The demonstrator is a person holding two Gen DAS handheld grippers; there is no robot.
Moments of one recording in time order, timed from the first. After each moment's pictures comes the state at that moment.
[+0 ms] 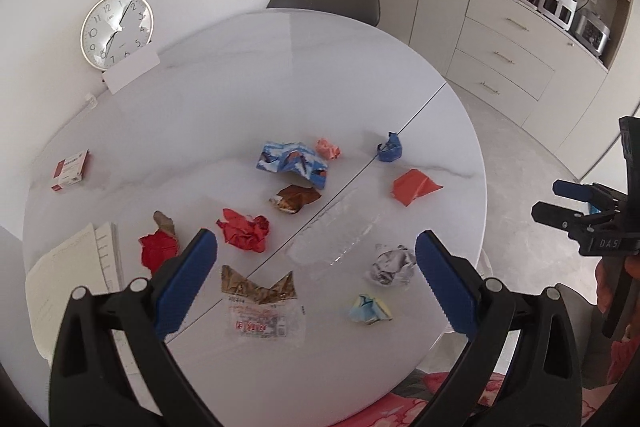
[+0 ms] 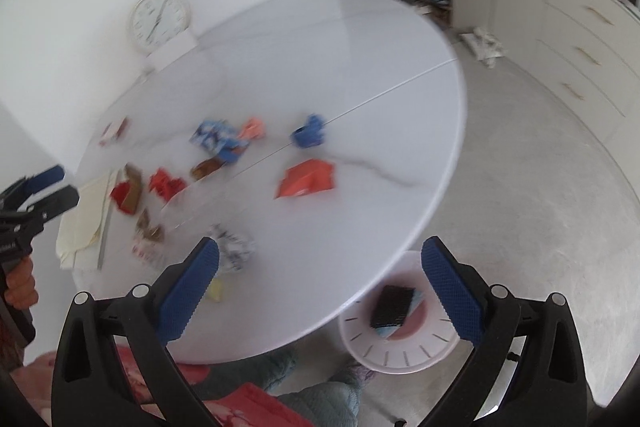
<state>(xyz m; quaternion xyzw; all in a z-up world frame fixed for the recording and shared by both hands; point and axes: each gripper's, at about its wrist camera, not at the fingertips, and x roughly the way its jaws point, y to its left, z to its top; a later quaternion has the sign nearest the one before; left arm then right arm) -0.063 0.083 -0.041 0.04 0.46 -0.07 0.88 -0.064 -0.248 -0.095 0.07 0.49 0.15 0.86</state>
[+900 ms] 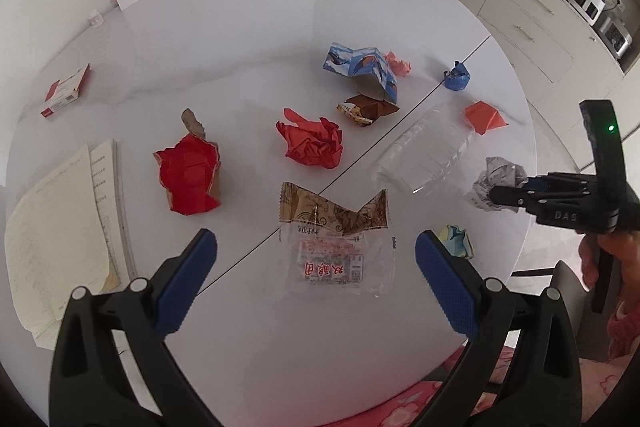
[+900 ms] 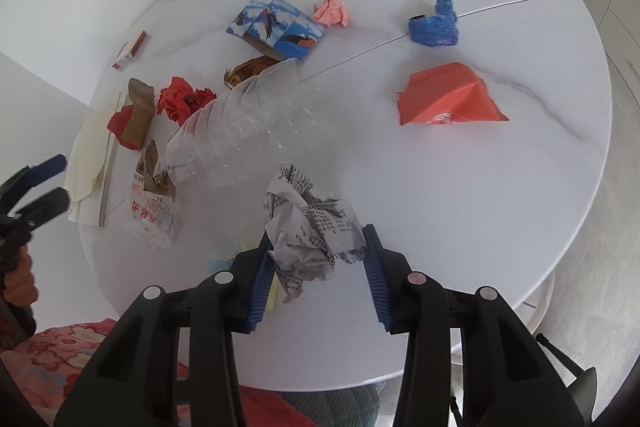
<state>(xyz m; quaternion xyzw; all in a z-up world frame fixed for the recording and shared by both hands) -0.061 0.177 -0.127 0.01 0.55 -0.07 0.84 -0.031 -0.147 -0.191 0.05 0.60 0.21 0.77</state>
